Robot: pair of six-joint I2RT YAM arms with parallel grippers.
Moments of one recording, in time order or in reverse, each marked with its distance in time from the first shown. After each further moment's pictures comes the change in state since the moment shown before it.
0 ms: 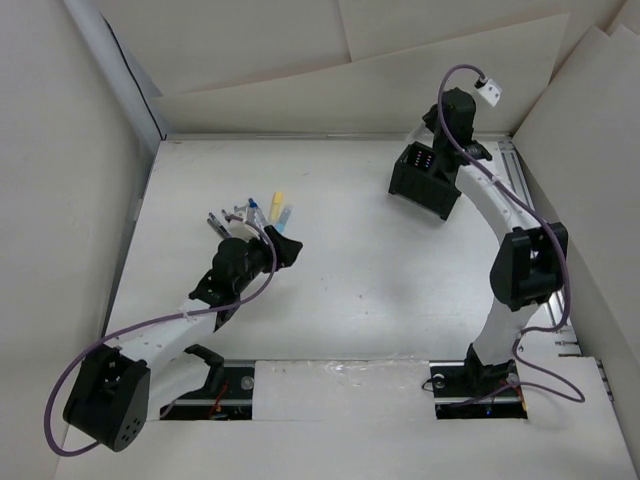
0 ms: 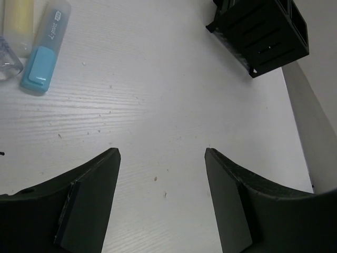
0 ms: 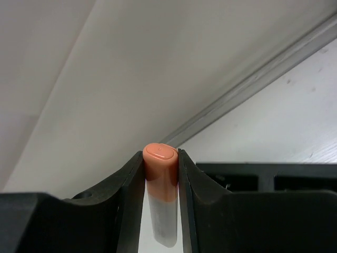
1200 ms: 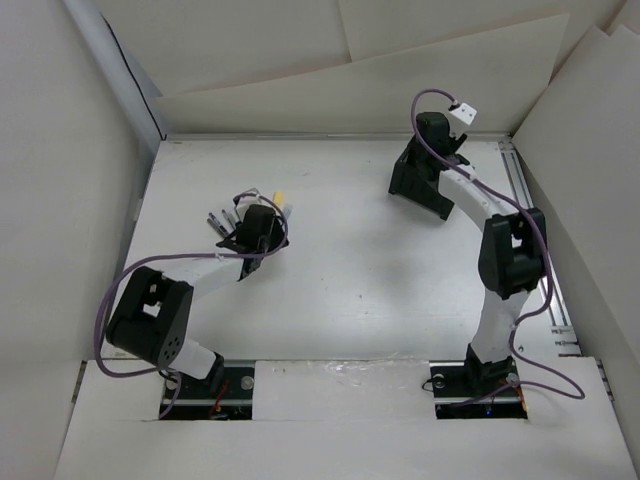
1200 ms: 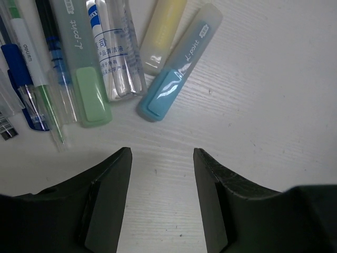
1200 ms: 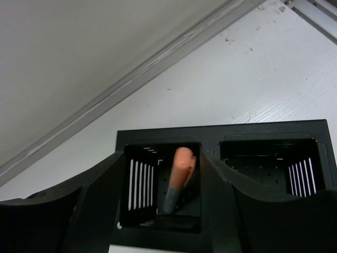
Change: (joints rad) left arm 0.030 0.439 0.331 -0.307 -0.325 0.015; right arm 0.019 0.161 -0.002 -0.085 0.208 -0.116
